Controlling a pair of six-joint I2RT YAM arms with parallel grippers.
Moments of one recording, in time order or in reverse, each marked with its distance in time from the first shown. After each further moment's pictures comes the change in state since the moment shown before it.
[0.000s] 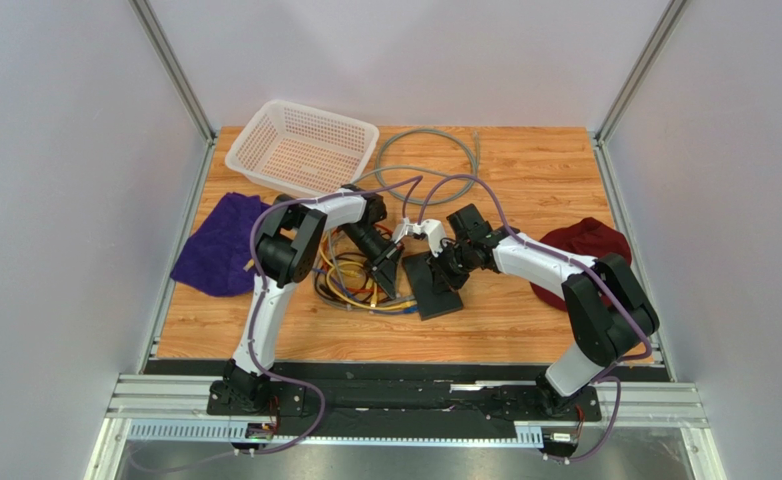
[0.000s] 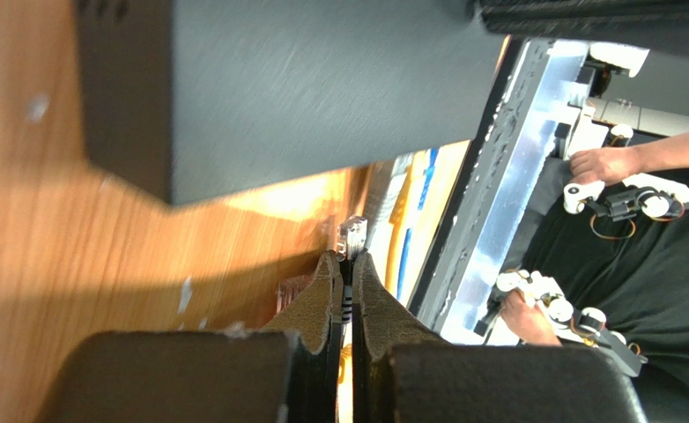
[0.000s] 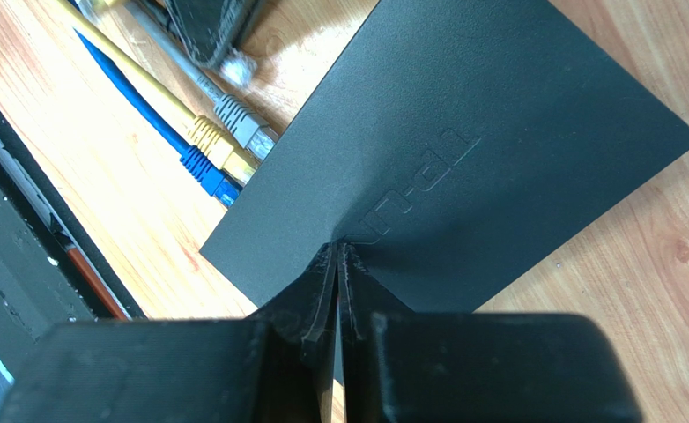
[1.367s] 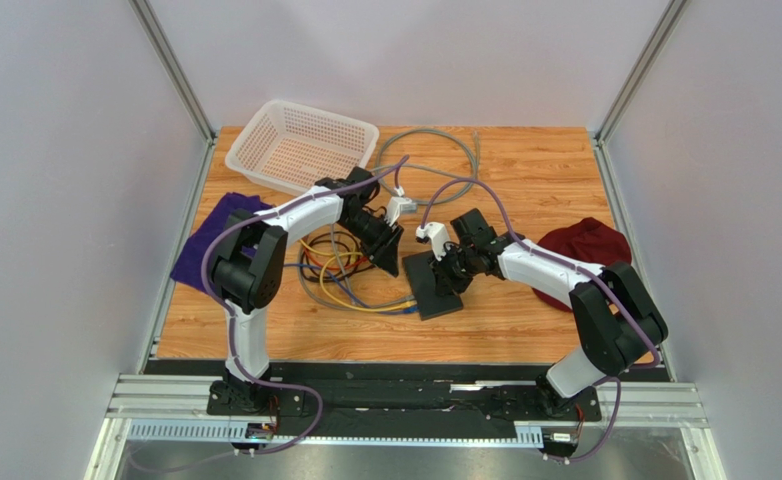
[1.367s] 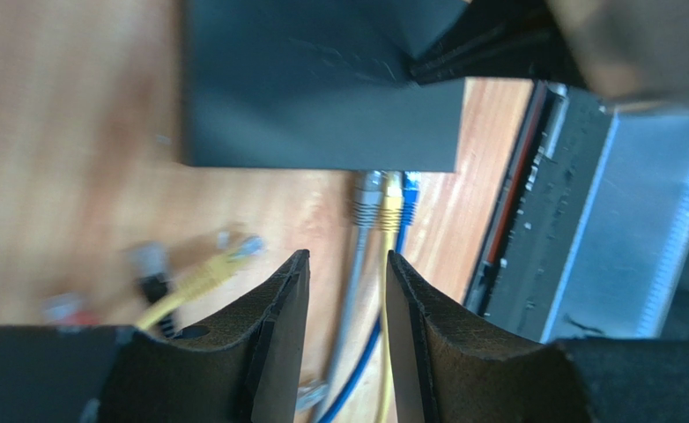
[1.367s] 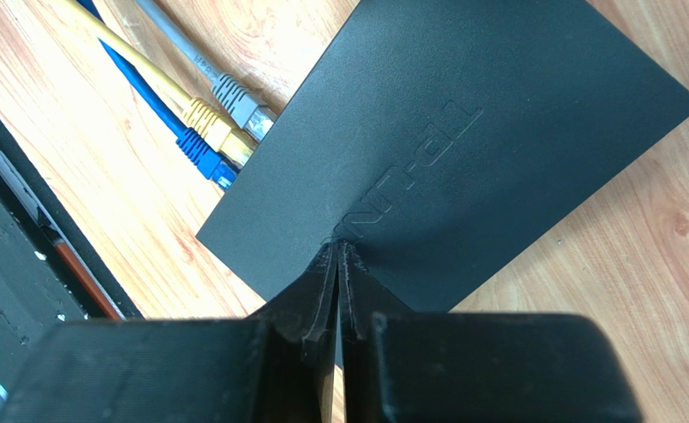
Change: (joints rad) left arm 0.007 -0.364 -0.172 0.335 -0.135 -0.106; right arm 0.000 -0.055 -0.055 0.026 0.023 0.000
